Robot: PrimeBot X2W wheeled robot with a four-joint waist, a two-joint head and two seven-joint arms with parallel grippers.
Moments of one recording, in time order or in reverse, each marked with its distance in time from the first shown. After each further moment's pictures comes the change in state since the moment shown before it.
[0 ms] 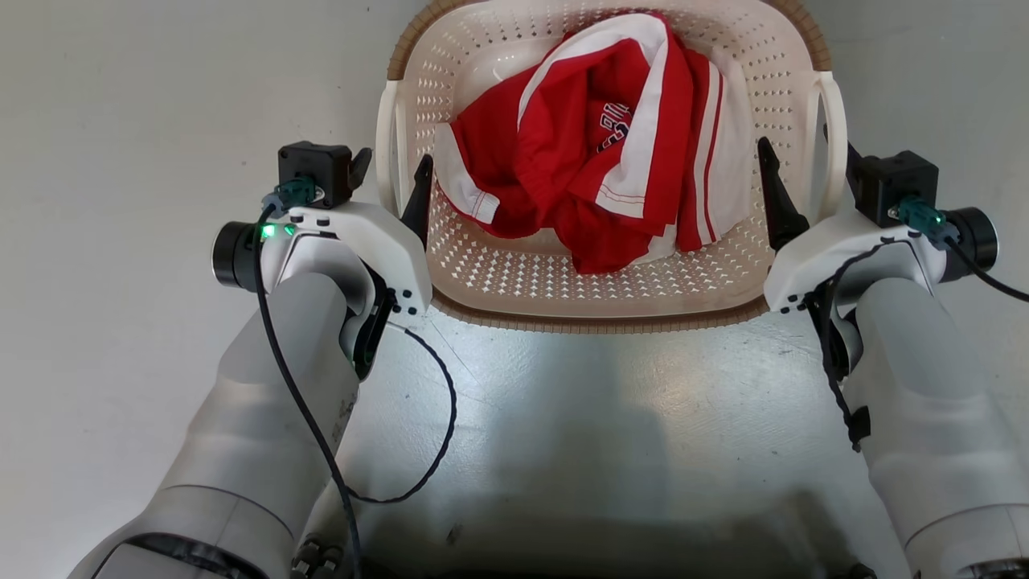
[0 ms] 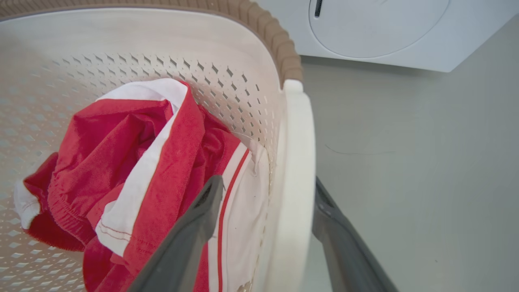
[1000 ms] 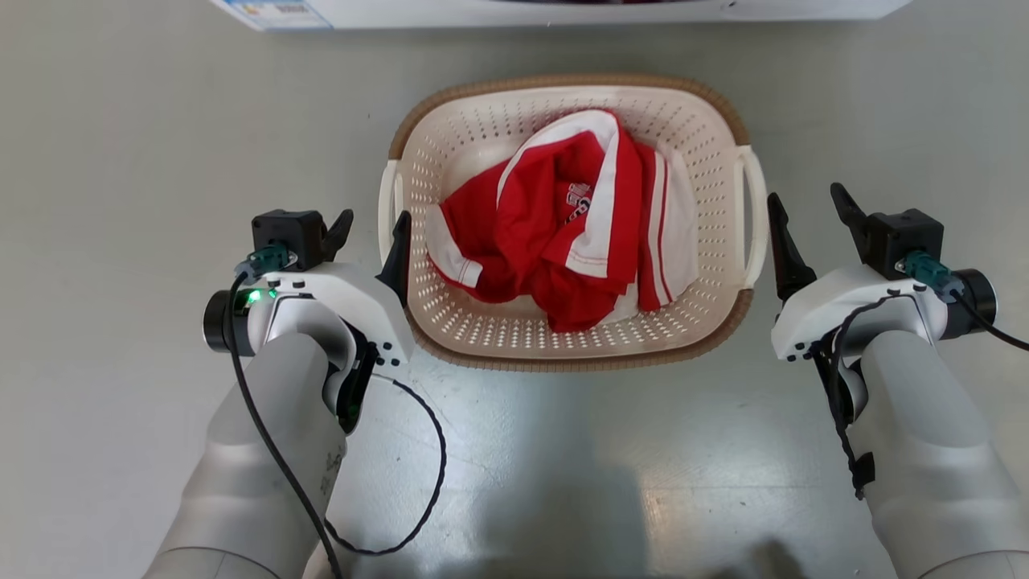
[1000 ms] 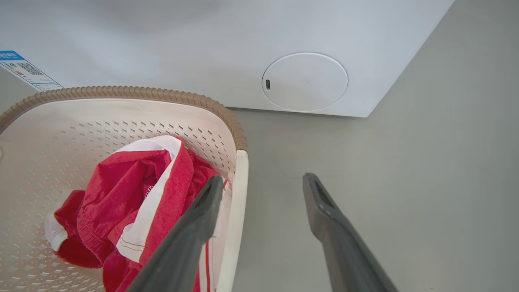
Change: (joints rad) left arm 0.154 0.003 0.182 -0.078 0.098 -0.038 0.003; right arm 0.104 -0.003 -0.030 -0.021 0.036 0.000 0.000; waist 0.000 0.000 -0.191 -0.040
